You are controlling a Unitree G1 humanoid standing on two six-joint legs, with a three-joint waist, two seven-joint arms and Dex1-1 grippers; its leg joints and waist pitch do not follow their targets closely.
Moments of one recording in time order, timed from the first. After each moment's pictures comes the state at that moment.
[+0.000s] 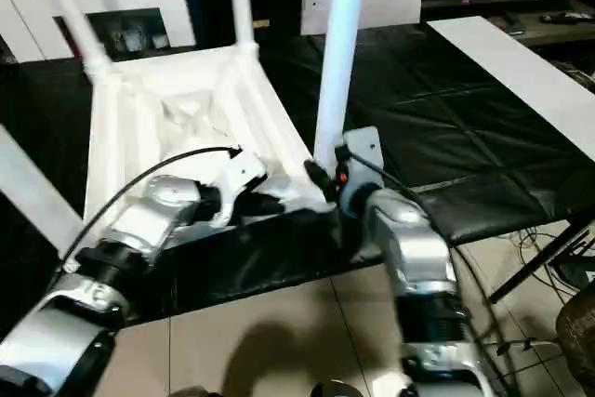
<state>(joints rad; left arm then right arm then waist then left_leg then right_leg) -0.71 0.13 -0.22 0.72 0.08 0.26 -0.86 -0.45 -0.06 -0.05 0.21 0.09 0.50 0.34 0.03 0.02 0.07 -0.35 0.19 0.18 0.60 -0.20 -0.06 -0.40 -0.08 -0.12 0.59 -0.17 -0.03</state>
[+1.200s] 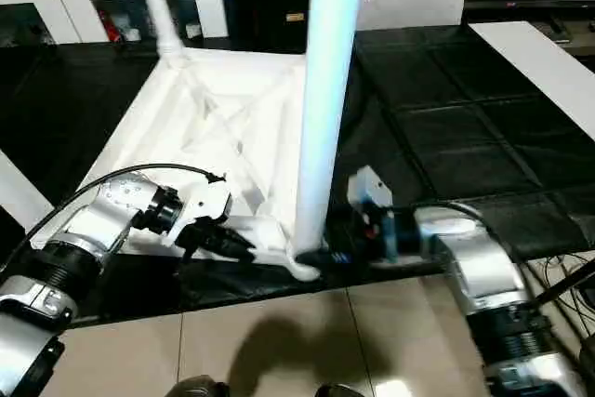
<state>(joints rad) -0.67 0.39 -0.35 0.68 0.01 -0.07 -1.51 -0.36 -0.52 0.16 0.19 0.29 0.33 1.37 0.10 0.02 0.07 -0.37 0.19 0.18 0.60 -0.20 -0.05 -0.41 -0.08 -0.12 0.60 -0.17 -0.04</state>
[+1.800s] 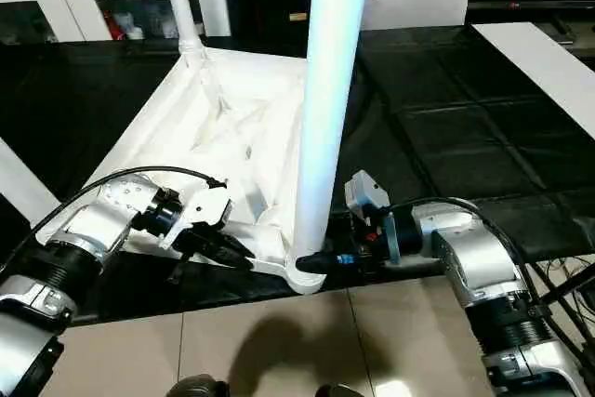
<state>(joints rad) -0.67 0.39 -0.36 0.68 0.01 -0.10 -1.55 -0.40 -0.52 0.19 0.22 0.30 0.34 1.44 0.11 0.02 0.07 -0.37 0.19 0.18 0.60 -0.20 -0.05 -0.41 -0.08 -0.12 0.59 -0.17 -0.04</state>
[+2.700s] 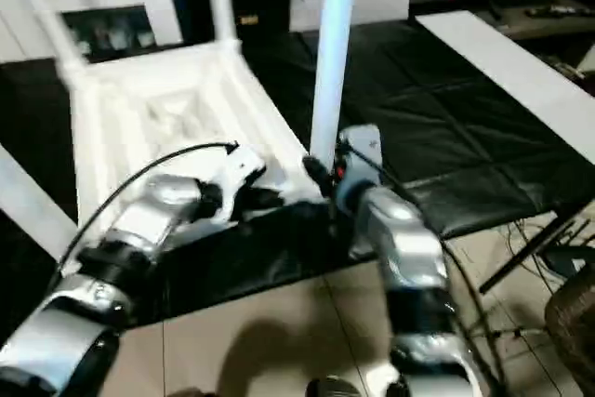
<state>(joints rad) -0.71 0.11 -0.19 0.68 0.07 0.31 -0.82 -0.50 -0.02 -0.08 0.28 0.11 0.49 0.31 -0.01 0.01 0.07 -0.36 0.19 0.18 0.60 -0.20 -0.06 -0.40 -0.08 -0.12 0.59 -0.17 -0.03</state>
